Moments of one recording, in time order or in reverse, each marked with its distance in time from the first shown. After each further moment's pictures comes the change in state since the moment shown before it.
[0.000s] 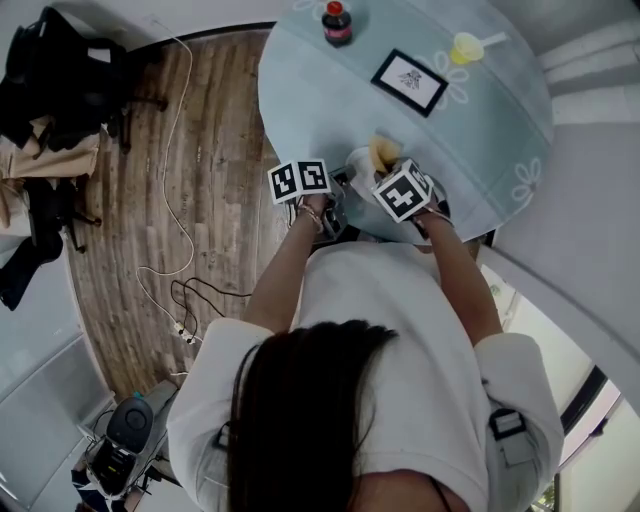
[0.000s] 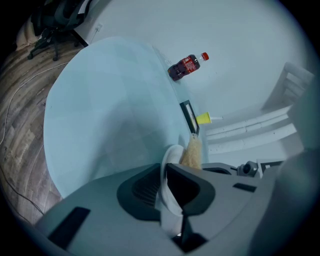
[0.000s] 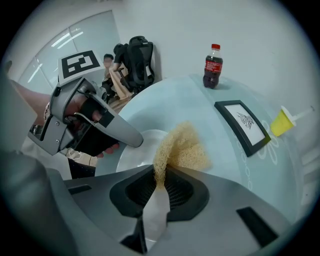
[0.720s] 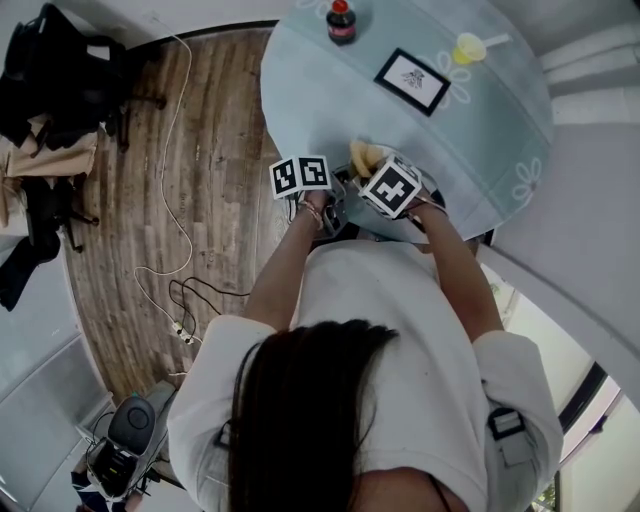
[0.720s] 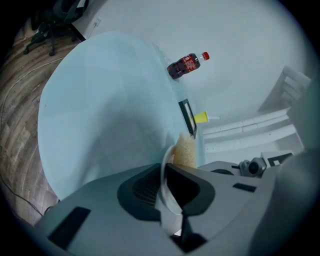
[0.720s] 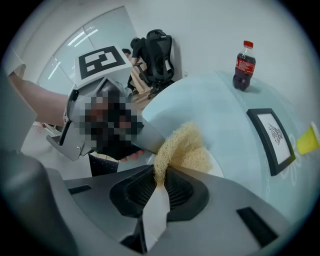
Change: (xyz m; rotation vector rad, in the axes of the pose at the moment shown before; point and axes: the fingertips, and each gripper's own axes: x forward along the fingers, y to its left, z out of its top) left arm 0.001 0.000 0.001 -0.001 0.029 -0.050; right arm 0.003 0.049 0.011 -0.108 0.094 0.207
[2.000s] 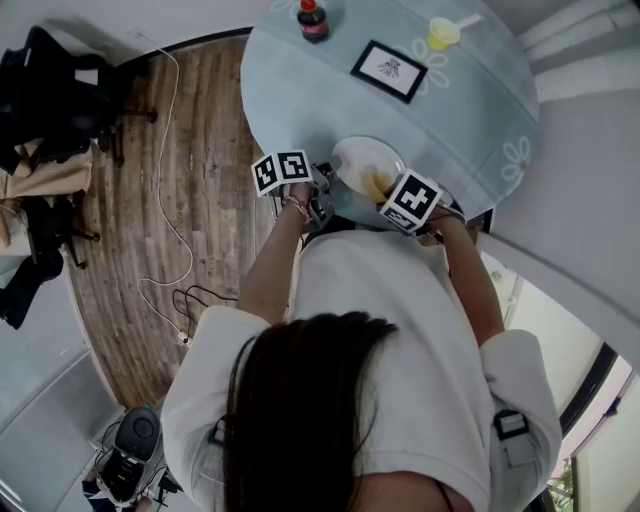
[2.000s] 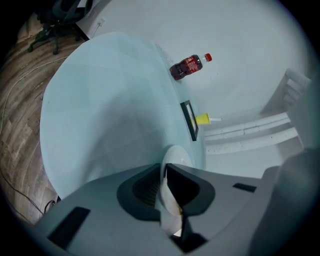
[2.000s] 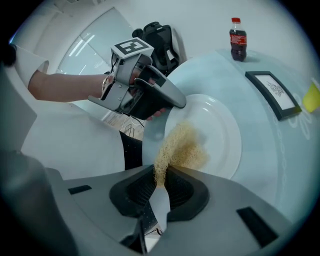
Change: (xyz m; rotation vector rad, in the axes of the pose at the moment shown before) left arm 0.001 0.001 0.000 -0.026 -0.010 0.016; right arm -0.031 0.034 -0.082 0.033 0.059 0.179
